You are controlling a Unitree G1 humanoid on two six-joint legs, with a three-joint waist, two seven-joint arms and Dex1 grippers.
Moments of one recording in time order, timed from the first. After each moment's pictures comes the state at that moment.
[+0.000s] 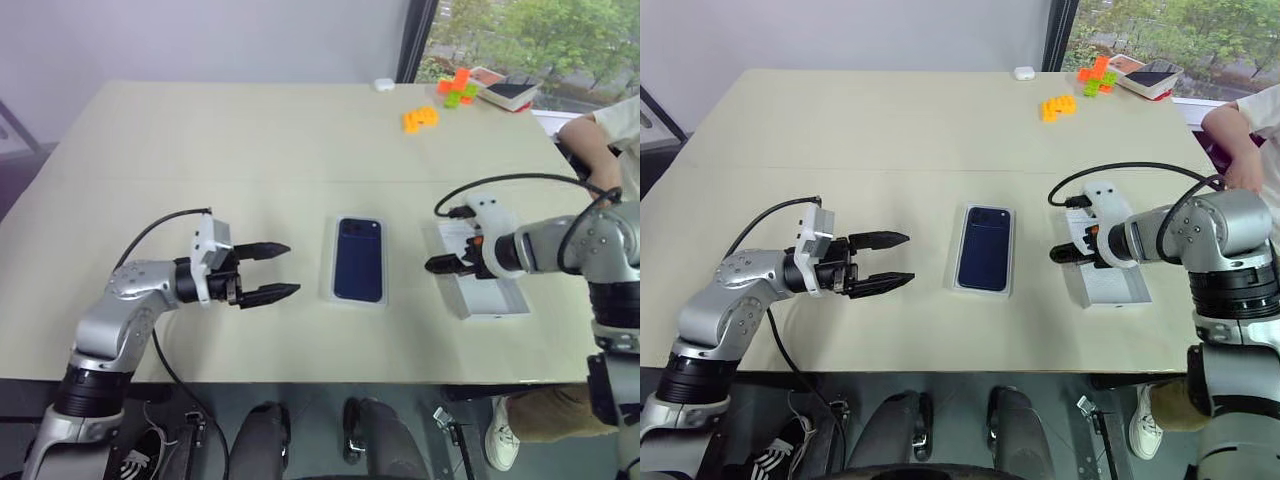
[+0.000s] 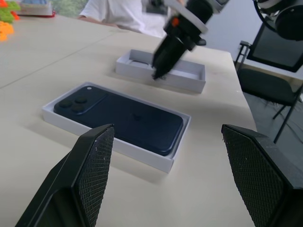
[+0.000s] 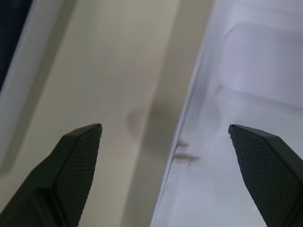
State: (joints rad) left arm -0.31 0.60 0.02 -0.18 -0.58 0.40 -1.15; right arm -0.78 -0.90 0.10 0.05 0.95 1.61 0.12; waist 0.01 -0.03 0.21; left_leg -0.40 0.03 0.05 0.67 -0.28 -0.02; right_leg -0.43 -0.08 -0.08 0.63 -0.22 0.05
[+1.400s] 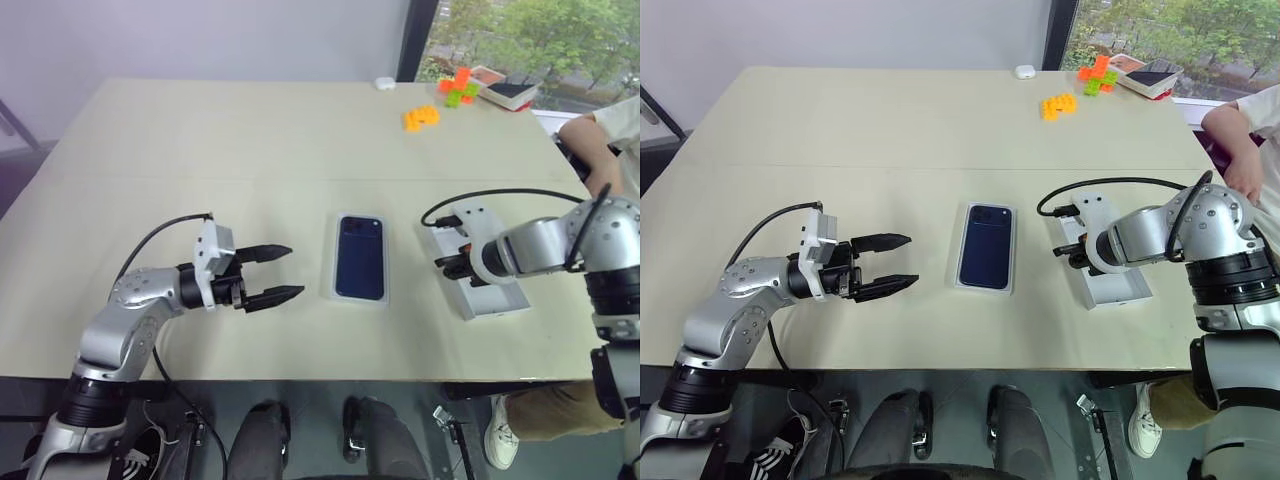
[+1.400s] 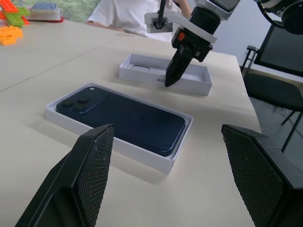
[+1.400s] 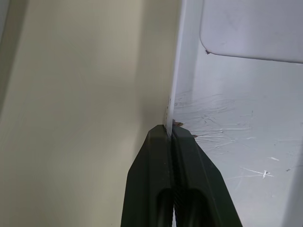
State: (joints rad) left arm -0.27 0.59 0.01 -0.21 -0.57 0.37 -1.09; right arm -0.82 -0.86 0.13 0.16 1.44 1.61 -0.51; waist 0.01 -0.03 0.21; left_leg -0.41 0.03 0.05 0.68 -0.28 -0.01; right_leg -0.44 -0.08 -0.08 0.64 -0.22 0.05
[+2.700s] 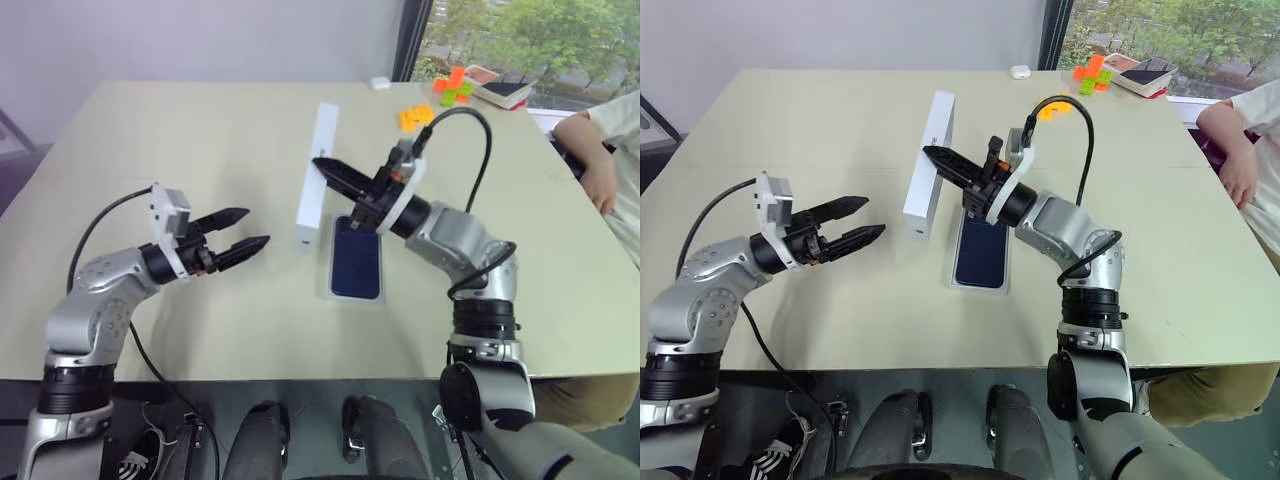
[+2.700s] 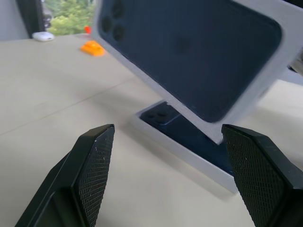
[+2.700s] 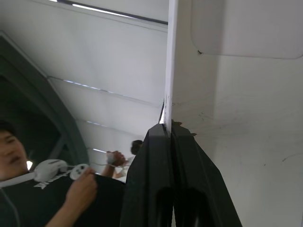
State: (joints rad) left arm -0.32 0.61 0.20 -0.14 -0.64 0.46 -0.94; right arm -0.71 -0.10 -0.24 0.13 1.91 1.03 -0.29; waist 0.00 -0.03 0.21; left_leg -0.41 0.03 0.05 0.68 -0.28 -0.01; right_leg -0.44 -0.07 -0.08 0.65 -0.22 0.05
